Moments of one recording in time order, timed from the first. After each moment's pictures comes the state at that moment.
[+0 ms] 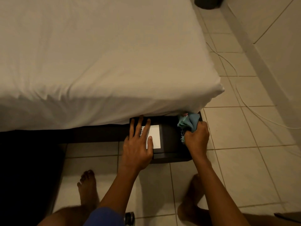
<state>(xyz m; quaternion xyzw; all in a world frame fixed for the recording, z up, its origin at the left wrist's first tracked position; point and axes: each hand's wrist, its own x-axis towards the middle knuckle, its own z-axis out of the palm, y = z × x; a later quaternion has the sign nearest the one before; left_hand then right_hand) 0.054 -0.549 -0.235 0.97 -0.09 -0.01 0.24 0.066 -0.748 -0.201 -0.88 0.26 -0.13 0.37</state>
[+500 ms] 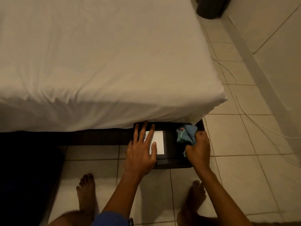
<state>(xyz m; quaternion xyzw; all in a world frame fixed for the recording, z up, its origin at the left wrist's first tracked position) 0.053 -0.548 -0.234 0.96 -0.09 -0.02 0.27 0.052 -0.747 -0.202 -0.91 0.21 -0.10 0.35</state>
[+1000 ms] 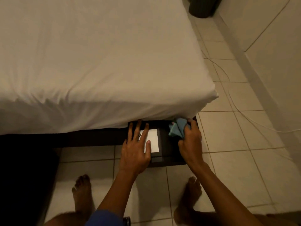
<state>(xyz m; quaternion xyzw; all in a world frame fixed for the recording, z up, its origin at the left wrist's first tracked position) 0.055 -0.549 -0.237 0.96 -0.09 -0.01 0.25 0.060 -0.750 -0.203 -0.95 0.08 -0.08 0.28</state>
